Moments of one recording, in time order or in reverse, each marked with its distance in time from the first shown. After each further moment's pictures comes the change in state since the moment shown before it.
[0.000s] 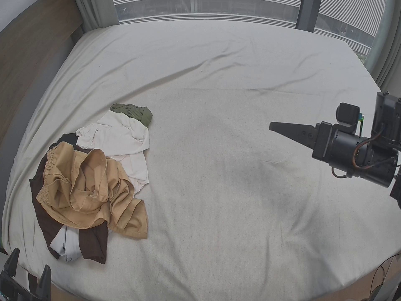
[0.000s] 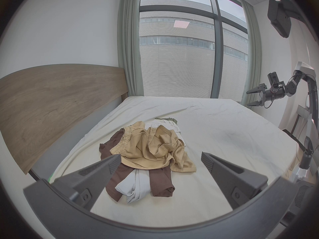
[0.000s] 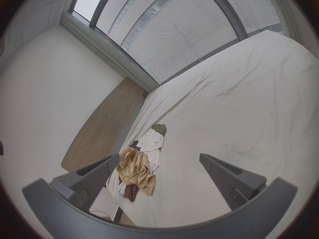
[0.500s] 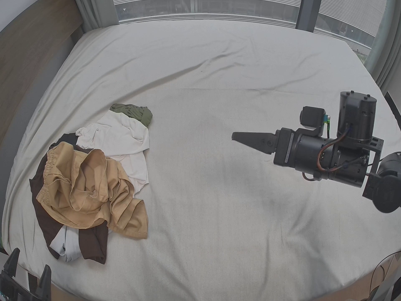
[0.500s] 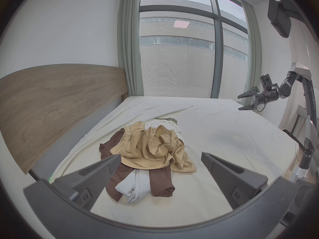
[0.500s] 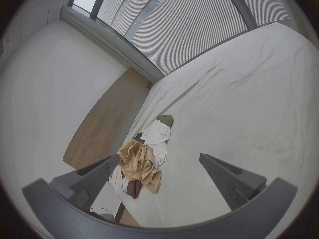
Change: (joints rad) left arm 0.000 0.000 0.000 0.000 0.000 0.000; right arm 0.100 0.155 -0.091 -0.002 -0.012 -0.001
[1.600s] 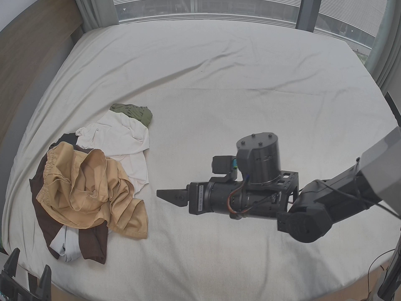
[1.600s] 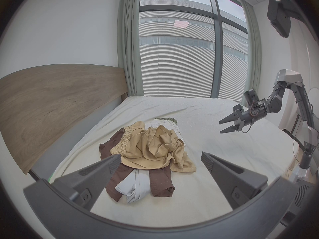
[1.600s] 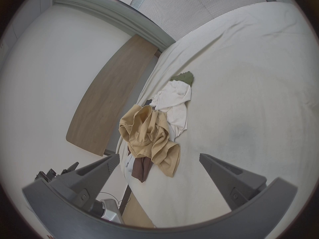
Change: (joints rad) left arm 0.000 0.000 0.000 0.000 -0.001 0.001; right arm 0.204 0.410 -0.212 -0.040 0.007 0.030
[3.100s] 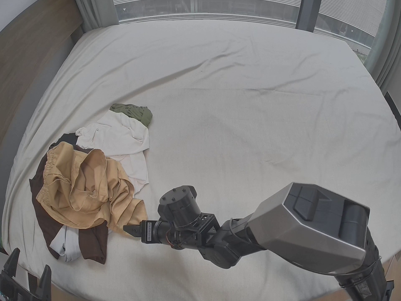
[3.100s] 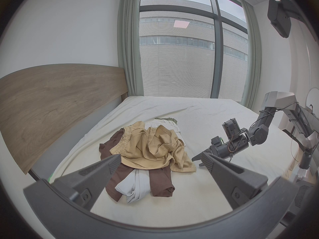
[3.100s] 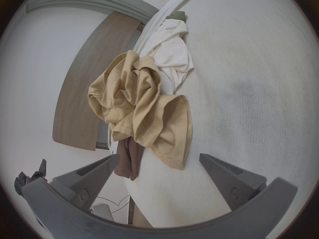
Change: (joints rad) left arm 0.000 0.000 0.000 0.000 0.000 -0.001; right arm 0.127 0.437 -0.402 0.115 -0.073 0.199
